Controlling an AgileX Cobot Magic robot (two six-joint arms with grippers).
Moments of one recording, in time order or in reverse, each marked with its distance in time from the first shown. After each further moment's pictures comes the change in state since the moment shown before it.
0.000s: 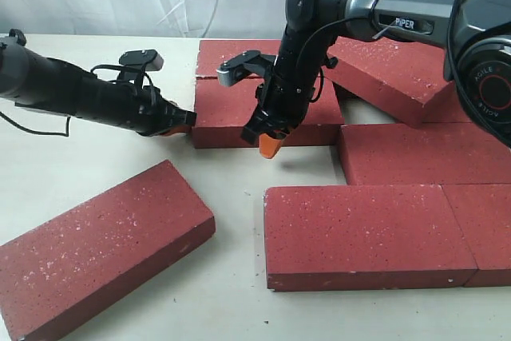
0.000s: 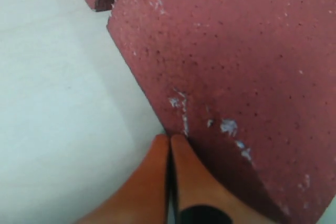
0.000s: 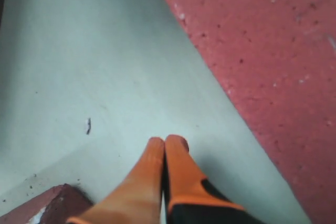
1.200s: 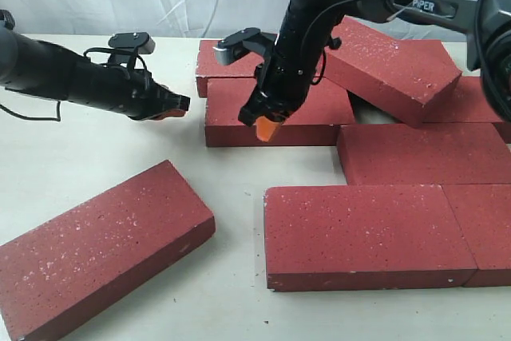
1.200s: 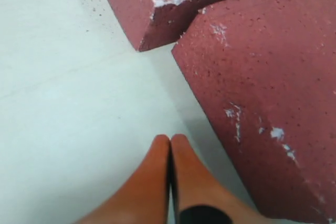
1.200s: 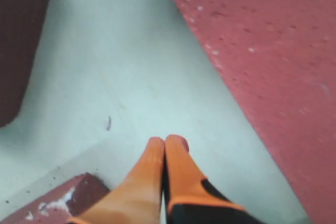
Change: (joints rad) left arm 0.014 -0.033 -0.038 0.079 -0.062 -0.081; right arm 0.004 -0.073 0.000 0.006 0.002 0.015
